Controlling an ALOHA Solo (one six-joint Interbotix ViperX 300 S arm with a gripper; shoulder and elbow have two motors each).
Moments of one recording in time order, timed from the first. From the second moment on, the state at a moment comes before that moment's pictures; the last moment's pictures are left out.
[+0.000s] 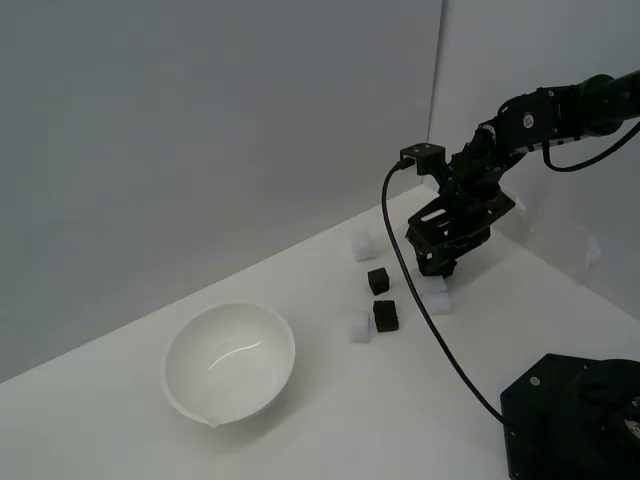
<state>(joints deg) 11.8 97.7 97.3 138.6 138.8 -8.6 39.3 14.0</state>
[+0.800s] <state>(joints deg) 11.2 104.3 103.8 140.3 140.4 -8.7 41.4 14.0</state>
